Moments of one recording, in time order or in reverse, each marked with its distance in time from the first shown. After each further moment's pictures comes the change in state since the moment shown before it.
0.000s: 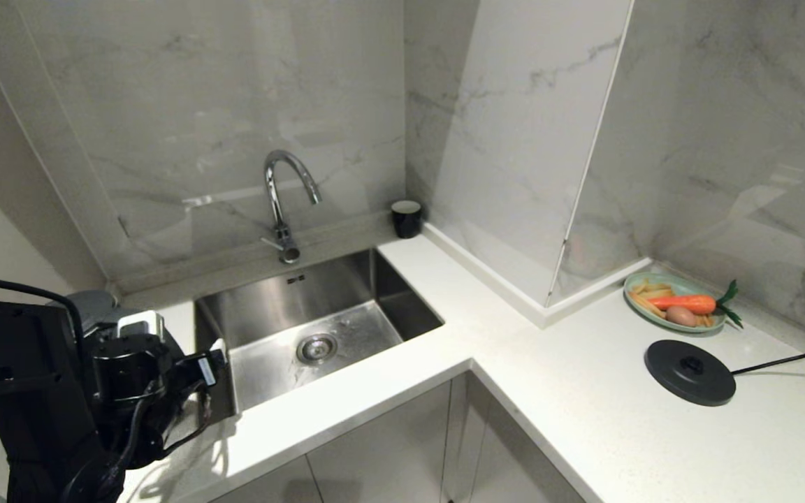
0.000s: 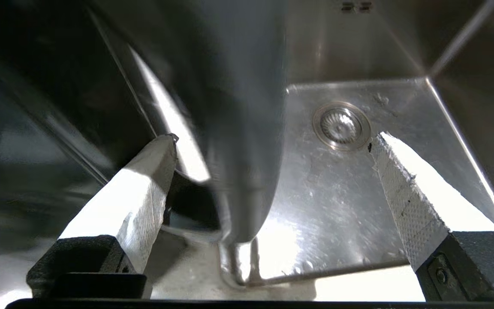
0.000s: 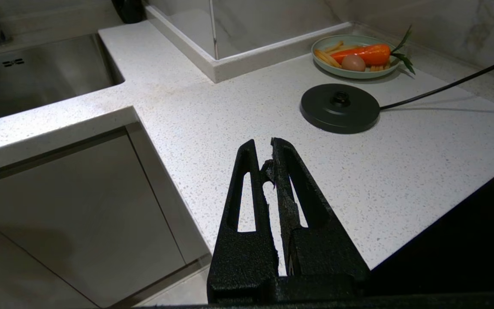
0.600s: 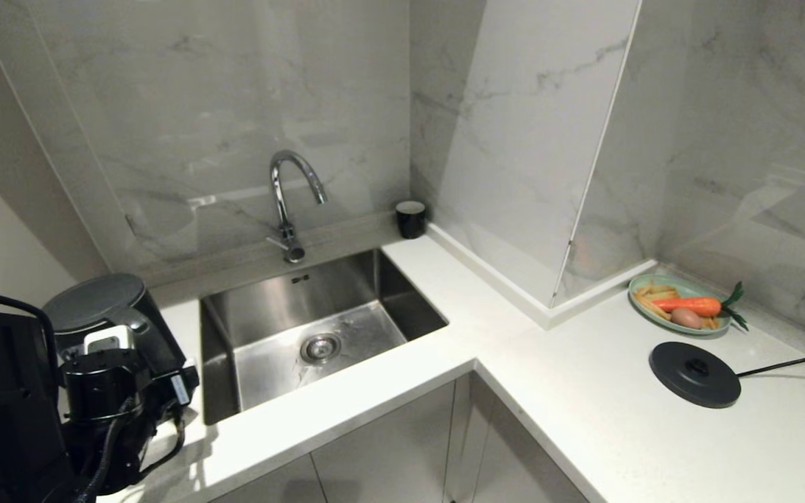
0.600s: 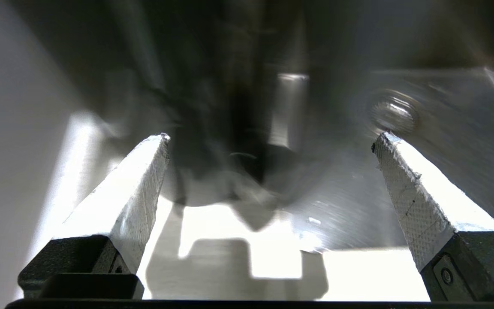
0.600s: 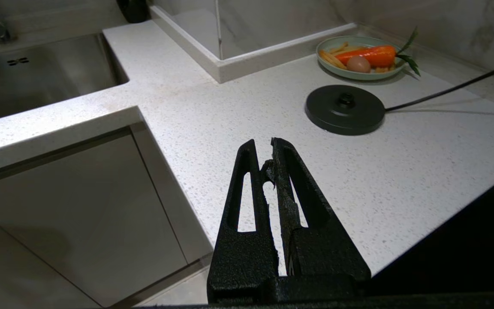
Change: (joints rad) left arm -0.044 -0.053 0.108 -0.009 0.038 -0.011; right arm 0.000 0.000 0.000 0.000 0.000 0.000
